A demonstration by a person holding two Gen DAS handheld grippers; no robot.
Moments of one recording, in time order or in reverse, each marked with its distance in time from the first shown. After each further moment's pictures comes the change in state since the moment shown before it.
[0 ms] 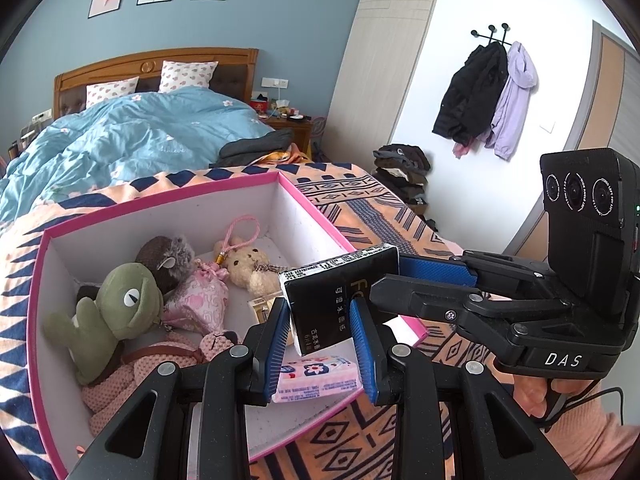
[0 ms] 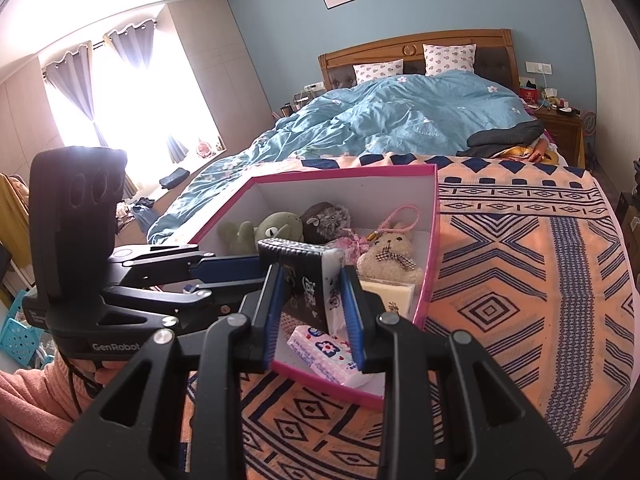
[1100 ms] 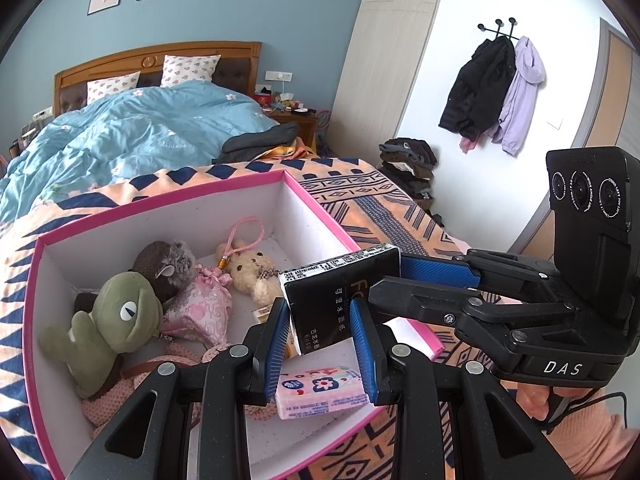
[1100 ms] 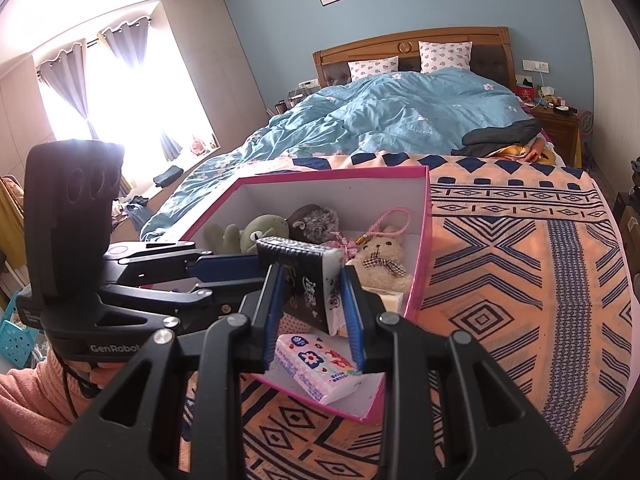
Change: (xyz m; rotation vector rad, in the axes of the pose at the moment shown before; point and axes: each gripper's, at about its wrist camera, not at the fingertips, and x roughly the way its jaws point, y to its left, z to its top) left arm 0.015 0.005 0.015 -0.007 0.028 0.016; right arm 0.014 -0.013 0.009 0.001 0.016 -0.021
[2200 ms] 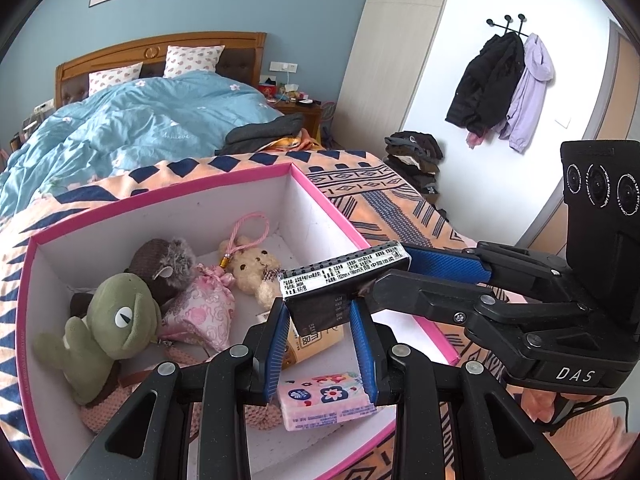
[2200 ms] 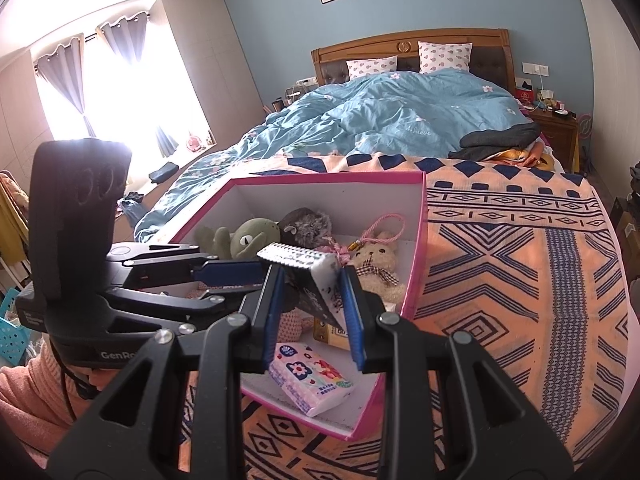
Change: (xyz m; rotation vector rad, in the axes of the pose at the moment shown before) left arm 0.019 0.003 0.010 -0.018 0.037 0.015; right arm 0.007 -0.003 0.007 -0.011 0.004 -0.013
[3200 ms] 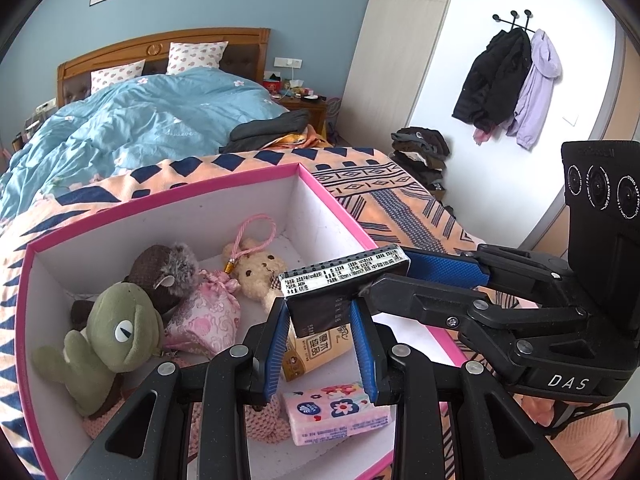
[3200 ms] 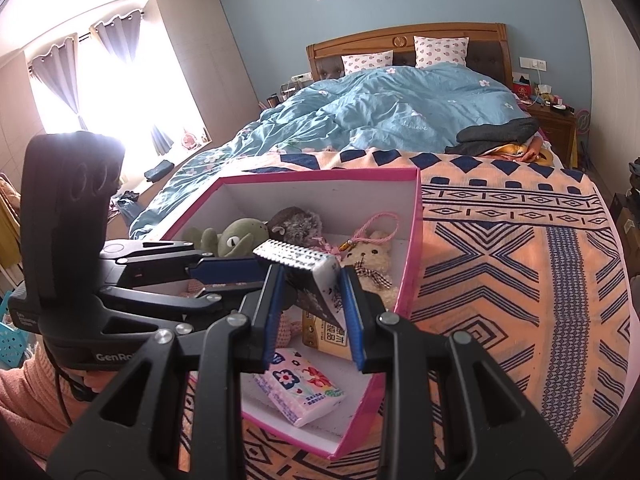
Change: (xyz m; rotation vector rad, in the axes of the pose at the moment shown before) left arm 0.005 0.007 0.003 -0.004 0.011 0.013; right arm 0.013 -0.009 0.004 0.012 0.019 -0.013
